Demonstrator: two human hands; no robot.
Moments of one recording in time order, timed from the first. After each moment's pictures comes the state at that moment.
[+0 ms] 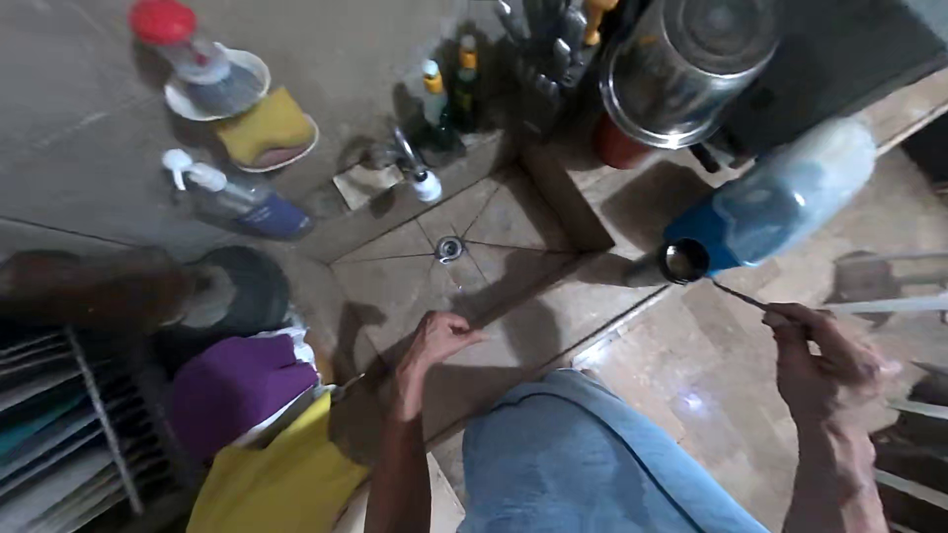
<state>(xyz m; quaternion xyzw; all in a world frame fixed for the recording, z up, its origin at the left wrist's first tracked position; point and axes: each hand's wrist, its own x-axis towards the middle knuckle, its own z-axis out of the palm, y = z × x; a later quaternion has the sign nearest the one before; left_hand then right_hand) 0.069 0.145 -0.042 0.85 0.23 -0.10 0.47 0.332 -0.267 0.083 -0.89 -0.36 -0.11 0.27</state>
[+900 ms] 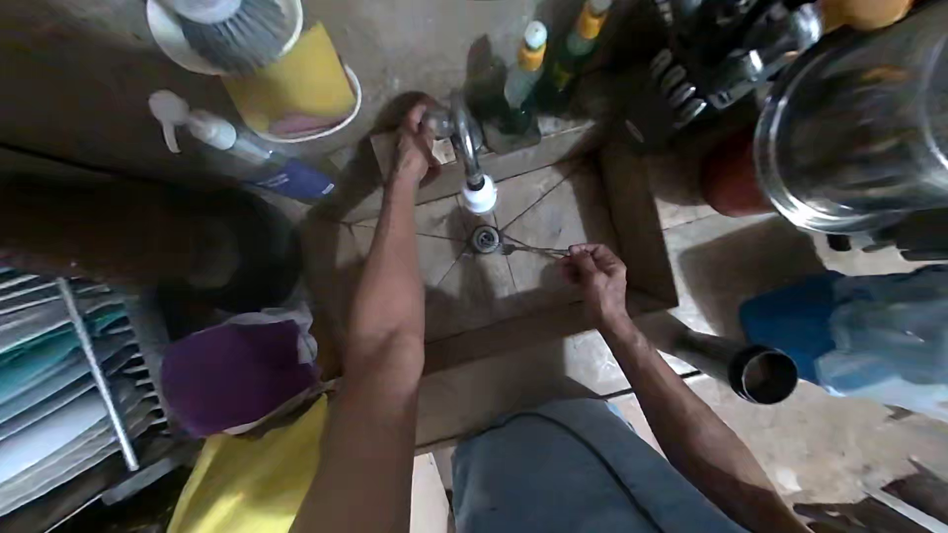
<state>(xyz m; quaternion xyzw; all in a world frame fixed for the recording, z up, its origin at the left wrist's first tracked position) 0.250 0.430 -0.113 0.69 0.49 0.11 0.51 0.366 0.060 -0.090 -0.71 -0.13 0.43 0.55</state>
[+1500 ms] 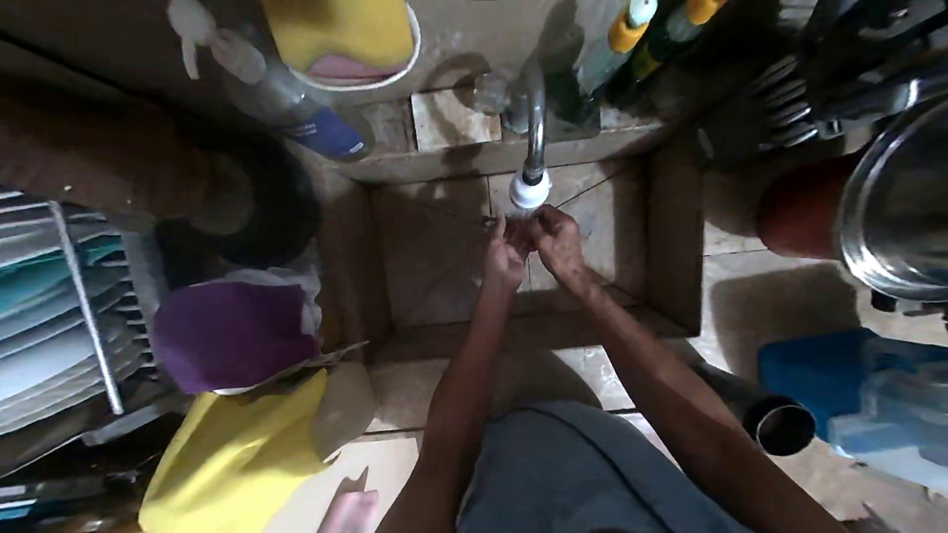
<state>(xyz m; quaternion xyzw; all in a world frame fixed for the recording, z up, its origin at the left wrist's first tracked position) 0.240 0.224 -0.158 0.04 0.49 0.35 0.80 0.341 0.188 -0.142 -0.71 -0.35 0.43 0.43</state>
